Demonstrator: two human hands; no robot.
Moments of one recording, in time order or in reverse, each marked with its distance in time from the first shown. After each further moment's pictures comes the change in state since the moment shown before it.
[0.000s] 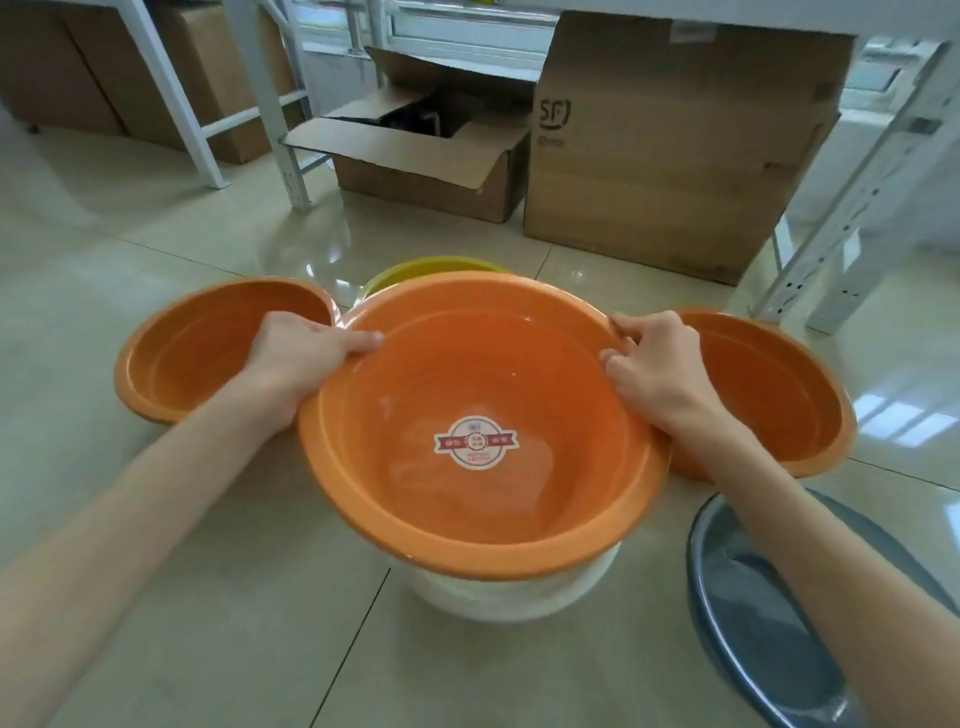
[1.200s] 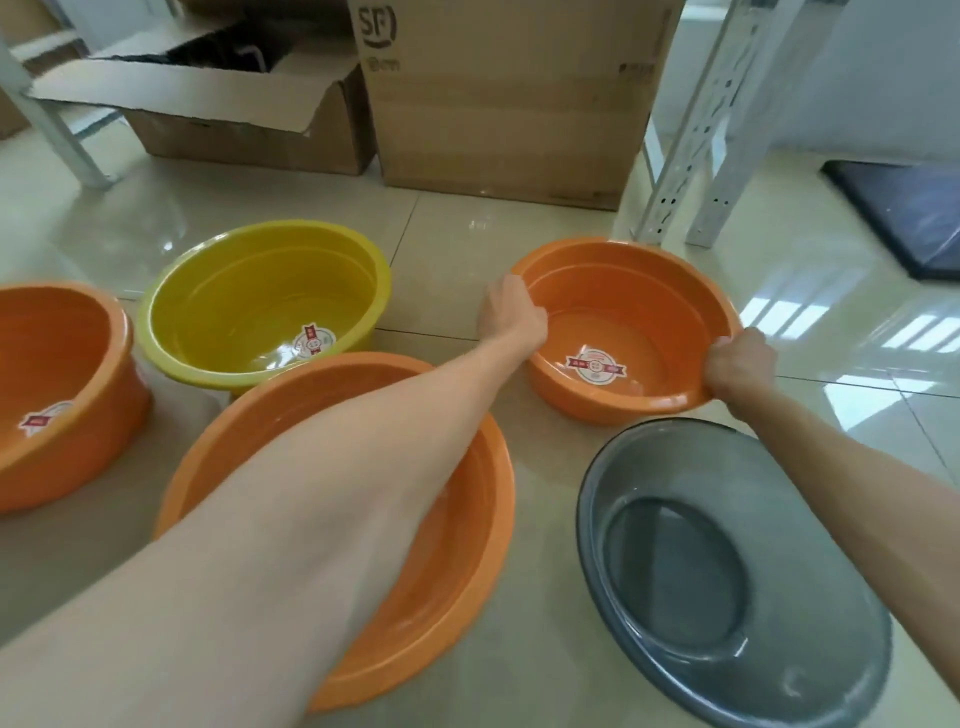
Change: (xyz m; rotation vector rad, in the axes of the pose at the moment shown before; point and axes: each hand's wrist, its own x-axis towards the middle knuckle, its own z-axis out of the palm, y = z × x) left_hand 0.007 0.083 0.349 0.326 -0.287 0.394; right_hand 0.057 0.266 -0.056 -0.067 0.305 0.823
